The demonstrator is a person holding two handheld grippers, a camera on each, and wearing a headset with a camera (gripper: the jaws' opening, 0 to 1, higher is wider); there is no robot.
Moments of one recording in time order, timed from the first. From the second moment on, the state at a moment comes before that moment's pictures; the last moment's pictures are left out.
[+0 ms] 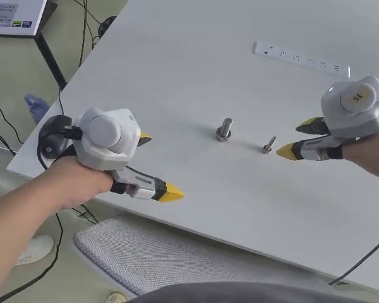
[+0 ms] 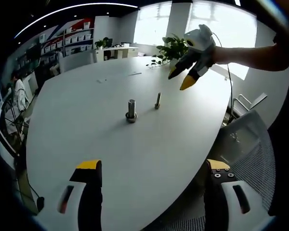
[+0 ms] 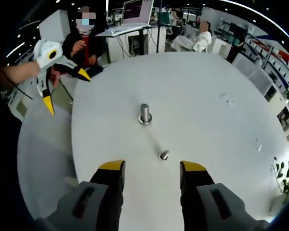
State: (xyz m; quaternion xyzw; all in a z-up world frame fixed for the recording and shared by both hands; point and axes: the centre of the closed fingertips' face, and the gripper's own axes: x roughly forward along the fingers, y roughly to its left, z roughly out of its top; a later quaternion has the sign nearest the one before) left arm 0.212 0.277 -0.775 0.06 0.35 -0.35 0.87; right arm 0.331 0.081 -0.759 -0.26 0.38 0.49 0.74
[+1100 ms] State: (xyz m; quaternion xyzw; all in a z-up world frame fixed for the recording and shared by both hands) left arm 0.219 0.276 -0.753 0.01 0.31 -0.34 0.89; right arm 0.277 0.062 -0.740 -0.06 0.28 0.47 0.84
